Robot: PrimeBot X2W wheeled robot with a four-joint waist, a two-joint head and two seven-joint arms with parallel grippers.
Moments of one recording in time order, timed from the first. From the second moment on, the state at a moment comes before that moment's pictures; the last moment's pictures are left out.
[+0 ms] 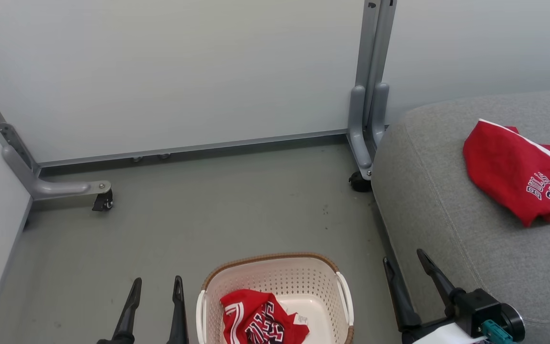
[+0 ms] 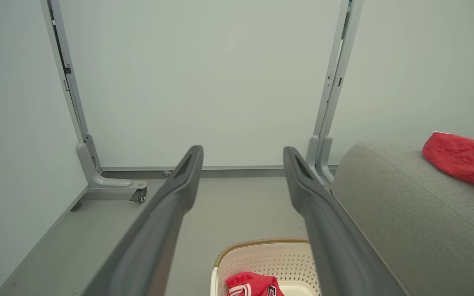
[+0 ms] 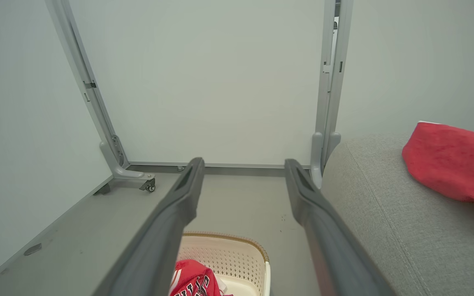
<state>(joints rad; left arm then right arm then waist) 0.23 0.05 -0.18 -0.01 -0.18 0.04 -0.26 0.12 -0.05 0.17 0.11 0.11 0.13 -0.26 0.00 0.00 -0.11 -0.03</state>
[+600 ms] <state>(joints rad) -0.05 0.06 -0.23 0.32 -0.07 -0.08 -0.26 -0.03 -0.05 0.09 0.05 0.09 0.13 -0.26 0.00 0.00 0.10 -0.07</state>
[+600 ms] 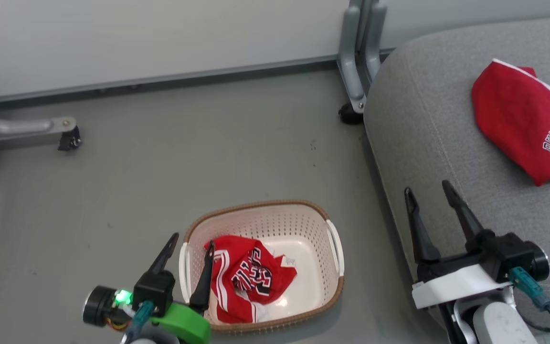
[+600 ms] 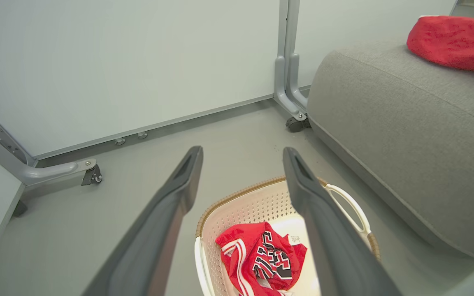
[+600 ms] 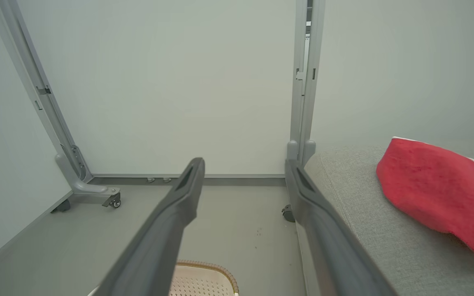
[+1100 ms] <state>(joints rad) -0.74 0.16 -0.64 0.90 0.07 -0.13 -0.07 -0.26 -0.05 0.11 -0.03 0.10 0.13 -0.26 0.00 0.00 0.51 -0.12</state>
